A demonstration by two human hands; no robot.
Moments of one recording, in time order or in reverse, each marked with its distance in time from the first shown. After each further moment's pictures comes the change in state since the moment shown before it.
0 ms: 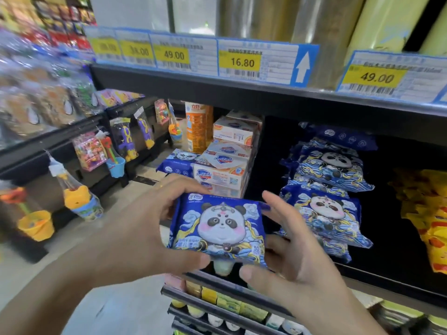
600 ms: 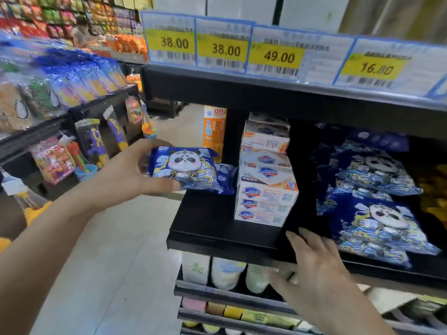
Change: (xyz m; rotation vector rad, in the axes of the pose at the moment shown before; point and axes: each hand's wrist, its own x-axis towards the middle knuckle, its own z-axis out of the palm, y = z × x) left_hand 0.082 -0.099 -0.151 -0.071 0.203 -0.036; right_hand 0.067 0.021 0.078 -1.222 0.195 0.515
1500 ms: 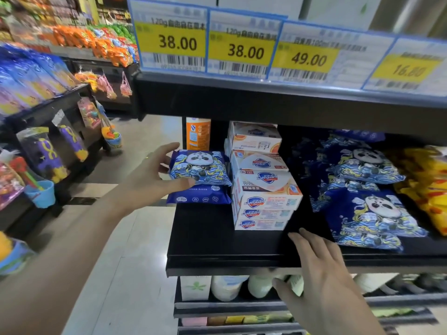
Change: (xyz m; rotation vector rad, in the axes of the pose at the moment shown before) left_hand 0.080 -0.027 0.031 0.031 -0.142 -0.044; right_hand 0.004 -0.001 0.046 -0.126 0.291 0.058
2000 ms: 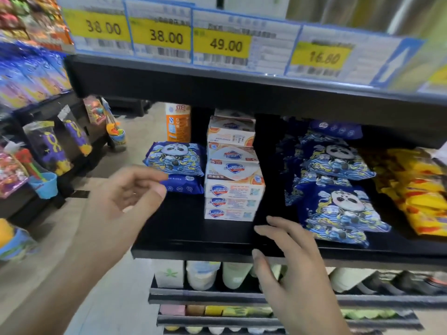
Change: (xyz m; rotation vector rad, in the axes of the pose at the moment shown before) left_hand -0.113 0.039 0.065 -0.295 0.360 0.298; right_hand -0.009 0.021 -0.013 0.595 0.294 -0.163
